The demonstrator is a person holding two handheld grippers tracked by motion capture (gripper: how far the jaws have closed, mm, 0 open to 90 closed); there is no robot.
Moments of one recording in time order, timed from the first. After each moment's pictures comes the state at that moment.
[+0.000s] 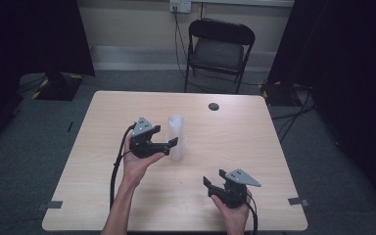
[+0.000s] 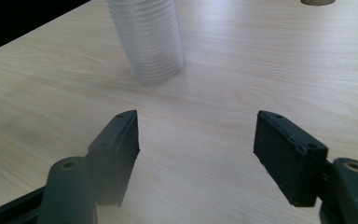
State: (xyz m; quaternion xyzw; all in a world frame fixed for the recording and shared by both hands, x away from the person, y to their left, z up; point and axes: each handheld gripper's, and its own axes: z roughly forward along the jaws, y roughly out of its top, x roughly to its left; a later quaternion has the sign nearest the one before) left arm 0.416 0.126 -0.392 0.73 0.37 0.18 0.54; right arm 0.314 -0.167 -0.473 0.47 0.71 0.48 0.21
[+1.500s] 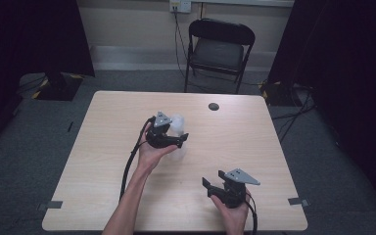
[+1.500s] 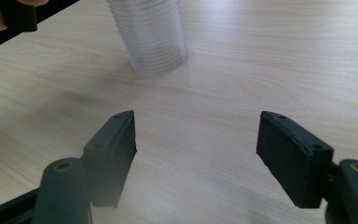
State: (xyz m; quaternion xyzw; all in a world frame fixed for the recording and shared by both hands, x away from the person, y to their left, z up) left arm 0.463 0.090 -0.421 0.77 0.36 0.19 0.49; right arm 0.318 -0.168 -0.479 0.48 0.72 0.47 0.19
